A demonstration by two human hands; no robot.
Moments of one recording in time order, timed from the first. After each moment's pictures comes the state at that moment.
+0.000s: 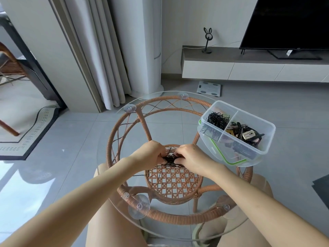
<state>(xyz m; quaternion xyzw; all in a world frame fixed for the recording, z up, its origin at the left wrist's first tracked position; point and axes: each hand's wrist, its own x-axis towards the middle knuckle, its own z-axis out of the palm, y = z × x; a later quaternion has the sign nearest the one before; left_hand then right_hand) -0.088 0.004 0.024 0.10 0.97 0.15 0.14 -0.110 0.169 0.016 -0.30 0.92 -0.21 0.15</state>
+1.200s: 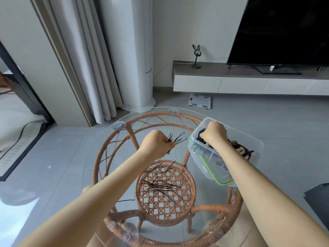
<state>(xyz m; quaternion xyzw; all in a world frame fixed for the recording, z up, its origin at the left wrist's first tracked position) -0.135 0.043 0.083 -0.05 0.92 0.38 0.05 -0.224 0.215 0.060 0.10 0.97 -0.23 0.02</state>
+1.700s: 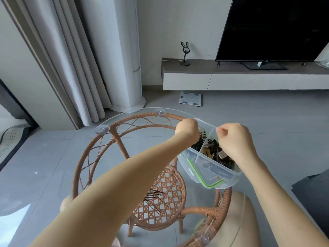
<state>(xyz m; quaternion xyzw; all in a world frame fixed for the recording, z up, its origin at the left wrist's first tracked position) -0.216 0.164 0.089 0.03 0.97 0.23 0.07 -0.170 0.286 0.099 0.03 0.96 -0.23 -0.14</state>
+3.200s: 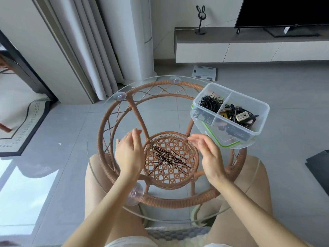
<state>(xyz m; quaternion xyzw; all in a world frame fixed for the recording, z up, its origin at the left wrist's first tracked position) -0.045 0.021 -0.008 -0.22 0.86 0.43 -0.18 -0.069 0.215 -0.031 -0.06 0.74 -0.67 -0.01</state>
